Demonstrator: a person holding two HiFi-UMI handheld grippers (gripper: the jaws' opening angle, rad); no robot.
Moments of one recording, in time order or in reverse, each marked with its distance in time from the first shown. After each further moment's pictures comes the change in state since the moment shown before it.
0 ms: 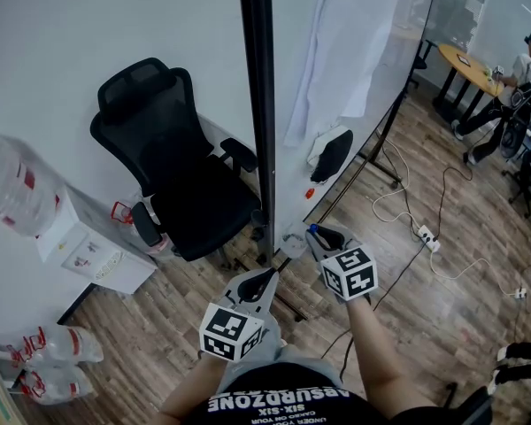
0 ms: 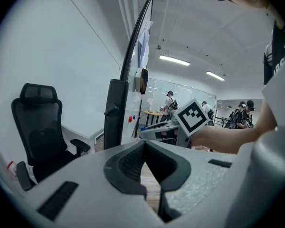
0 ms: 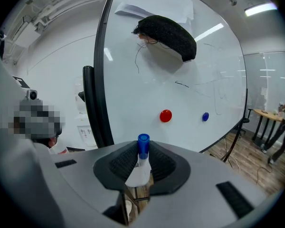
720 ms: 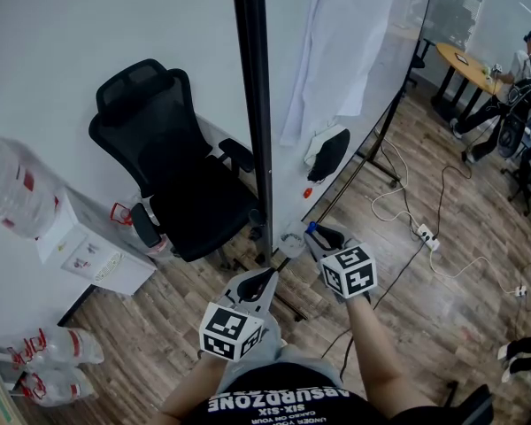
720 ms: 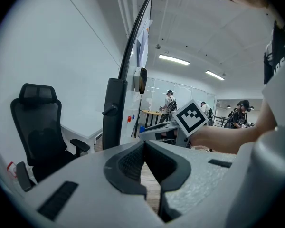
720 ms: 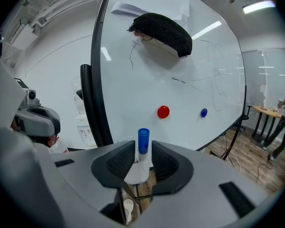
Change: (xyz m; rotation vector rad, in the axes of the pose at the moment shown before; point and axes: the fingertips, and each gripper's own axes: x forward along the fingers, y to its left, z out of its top) left arm 0.002 -0.002 0.000 0.004 0.008 -0.004; right arm 0.000 -0.004 -0.007 0.024 0.016 0.000
